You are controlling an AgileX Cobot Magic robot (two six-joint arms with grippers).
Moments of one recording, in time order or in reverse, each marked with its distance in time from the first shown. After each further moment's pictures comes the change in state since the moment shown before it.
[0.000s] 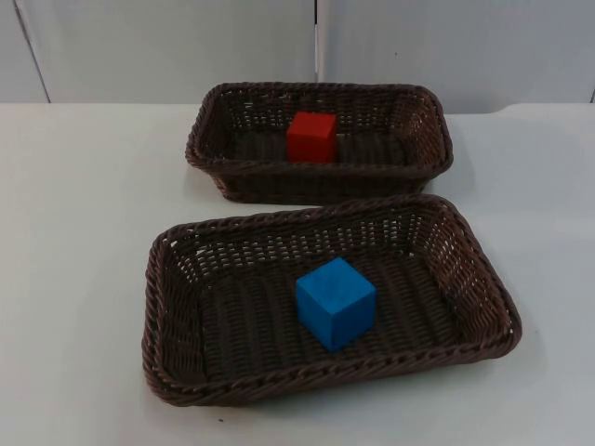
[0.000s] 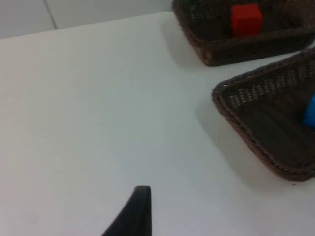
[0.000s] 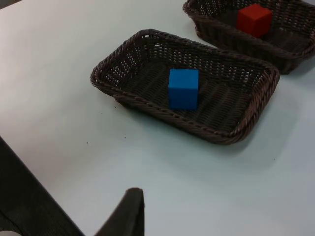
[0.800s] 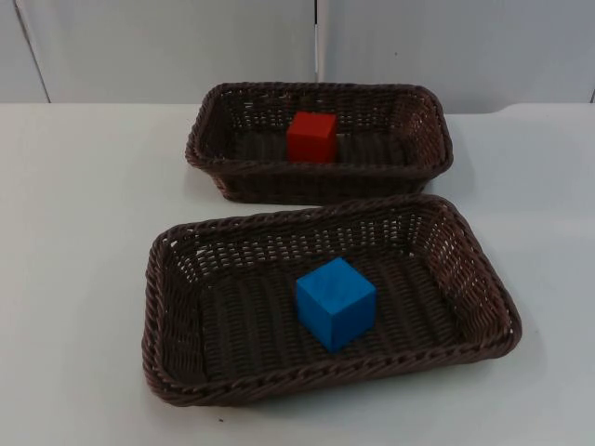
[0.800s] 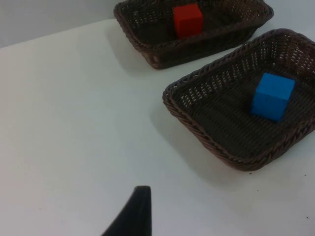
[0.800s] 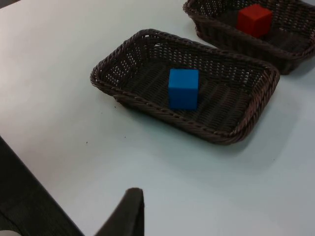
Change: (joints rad) right arm 0.000 0.000 0.000 0.000 0.000 -0.004; left arm -0.216 0.000 0.000 0.000 0.000 0.000
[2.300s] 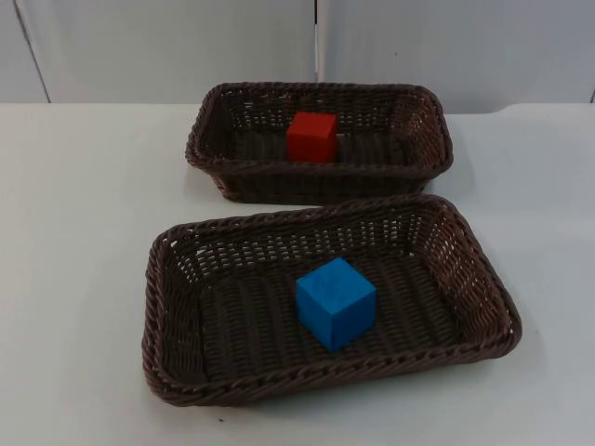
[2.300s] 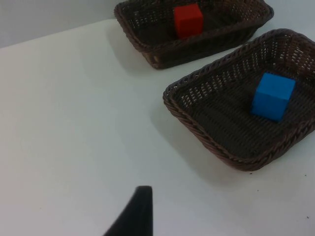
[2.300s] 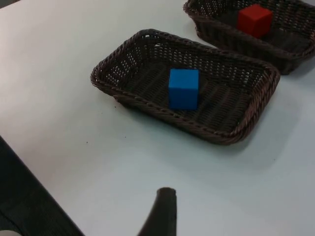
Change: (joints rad) right arm 0.000 0.000 0.000 0.000 0.000 0.000; left arm 0.000 0.000 0.000 0.000 0.000 0.000
